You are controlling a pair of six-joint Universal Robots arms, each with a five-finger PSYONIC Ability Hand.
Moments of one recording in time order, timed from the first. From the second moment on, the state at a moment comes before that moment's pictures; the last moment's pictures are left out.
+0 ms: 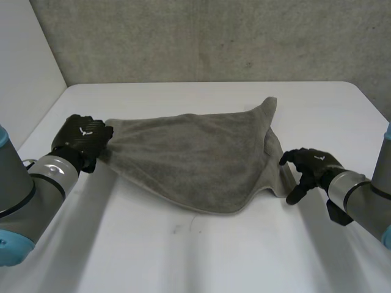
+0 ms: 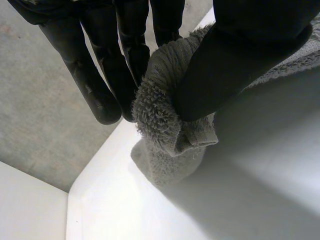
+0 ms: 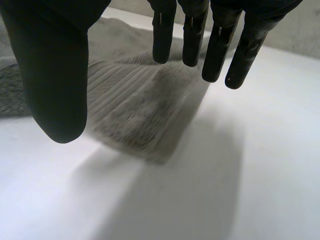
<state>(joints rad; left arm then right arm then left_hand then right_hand) 4.44 -1.78 -1.77 3.36 -1.47 3.75 1.75 -1.14 1.66 -0.03 1.33 3.03 1.14 1.21 1.21 1.22 1.01 0.34 0.40 0.38 0.37 0.20</state>
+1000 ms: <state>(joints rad) 4.47 -1.74 -1.75 3.33 -1.47 3.65 1.91 -1.01 1.59 -0.36 1.57 3.17 1.14 1.21 1.21 1.22 1.01 0.96 1.17 1.18 1.19 0.97</state>
